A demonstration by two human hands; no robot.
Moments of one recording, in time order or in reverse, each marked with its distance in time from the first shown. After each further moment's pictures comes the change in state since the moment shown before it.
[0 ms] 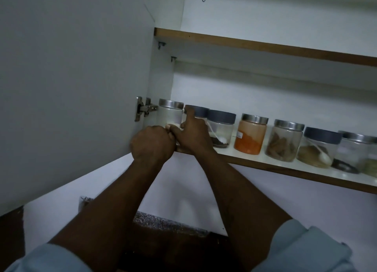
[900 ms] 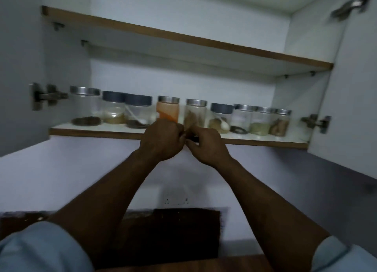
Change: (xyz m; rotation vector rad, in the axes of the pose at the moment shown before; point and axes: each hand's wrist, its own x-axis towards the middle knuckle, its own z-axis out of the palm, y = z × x) left_hand -0.090 0.185 -0.028 -0.389 -0.106 0.755; right_hand -0.154 0.115 -0.231 -0.269 -0.039 -0.008
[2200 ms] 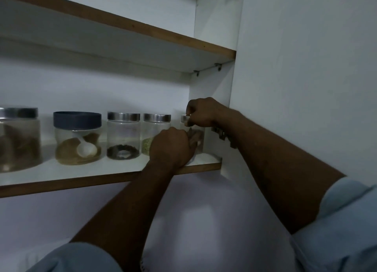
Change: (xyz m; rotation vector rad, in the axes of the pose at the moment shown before) left_hand 0.235 0.292 0.231 -0.004 0.064 0.018; right_hand 0.085 0.335 -0.224 -0.524 -0.353 0.326
